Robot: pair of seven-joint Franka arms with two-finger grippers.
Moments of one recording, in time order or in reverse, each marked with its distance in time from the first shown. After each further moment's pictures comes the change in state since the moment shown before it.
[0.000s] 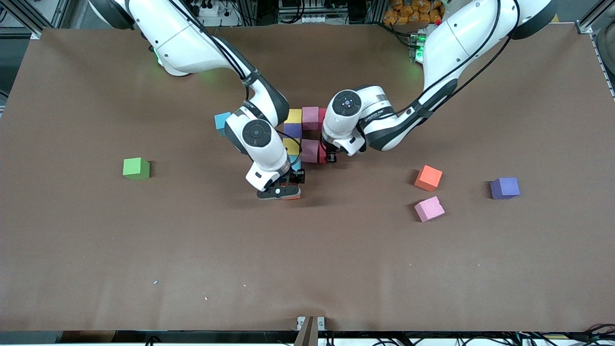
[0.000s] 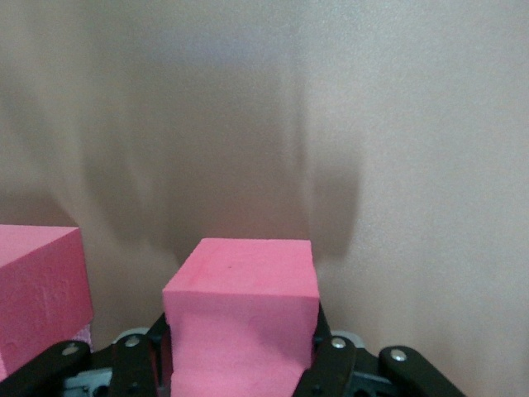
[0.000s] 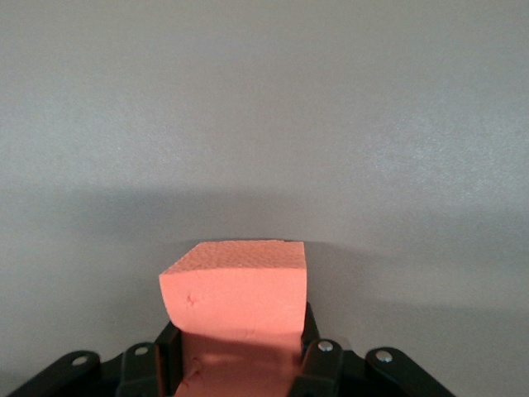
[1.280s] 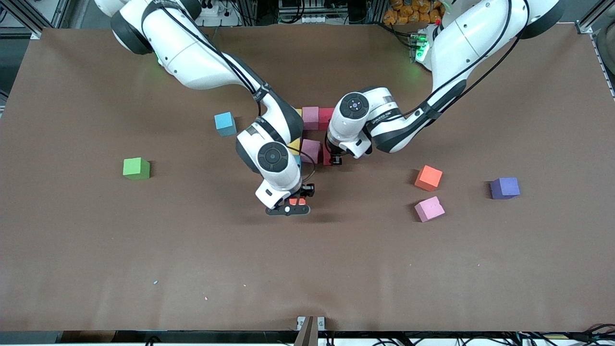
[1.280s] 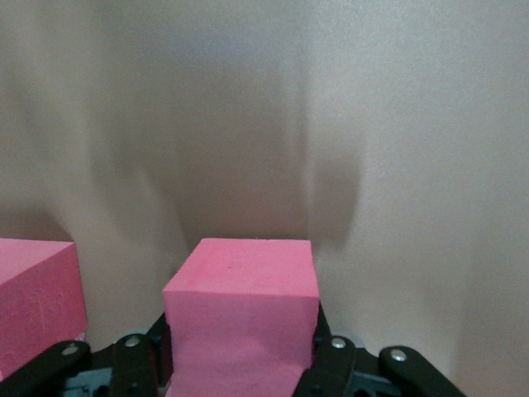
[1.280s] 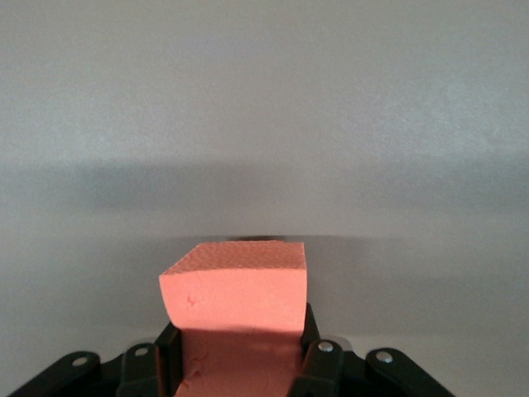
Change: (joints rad) left arm 0.062 -0.004 -0.035 -0.015 0.006 -0.009 0.012; right arm 0.018 0.169 -0.001 0.379 0.001 -0.302 0.046
